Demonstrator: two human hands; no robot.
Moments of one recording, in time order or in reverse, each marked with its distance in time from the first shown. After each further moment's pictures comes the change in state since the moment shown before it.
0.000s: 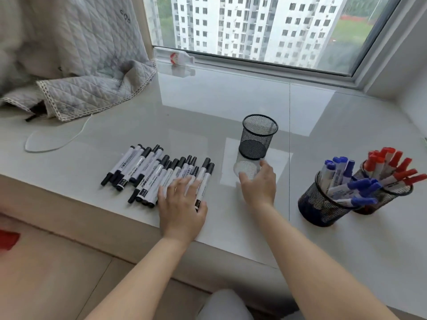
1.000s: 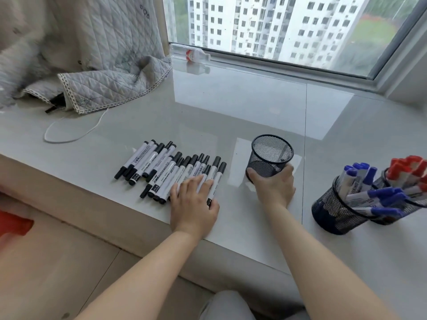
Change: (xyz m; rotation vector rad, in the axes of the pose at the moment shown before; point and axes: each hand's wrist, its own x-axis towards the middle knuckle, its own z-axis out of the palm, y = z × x) left_hand 0.002 -0.006 0.010 0.021 -0.096 -0.052; right_hand 0.006 0.002 0.008 0.021 0.153 0.078
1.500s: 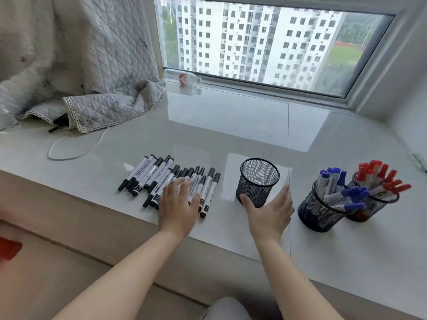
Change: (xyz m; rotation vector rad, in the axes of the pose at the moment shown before) left_hand 0.006 -0.024 -0.030 -0.239 0.076 -0.022; right_hand -0.075 -0.010 -0.046 -0.034 0.052 -0.033
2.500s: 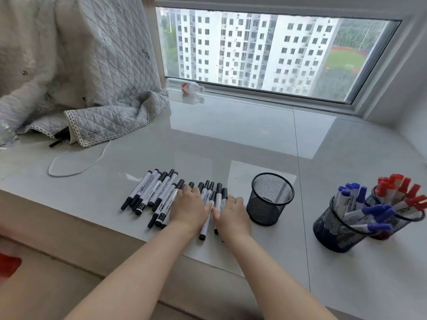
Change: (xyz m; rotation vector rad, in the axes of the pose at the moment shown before) left_hand 0.060 0.005 0.009 0.260 -0.281 -0.054; right_hand -0.001 -0.053 0.077 -0.352 -0.502 -0.216
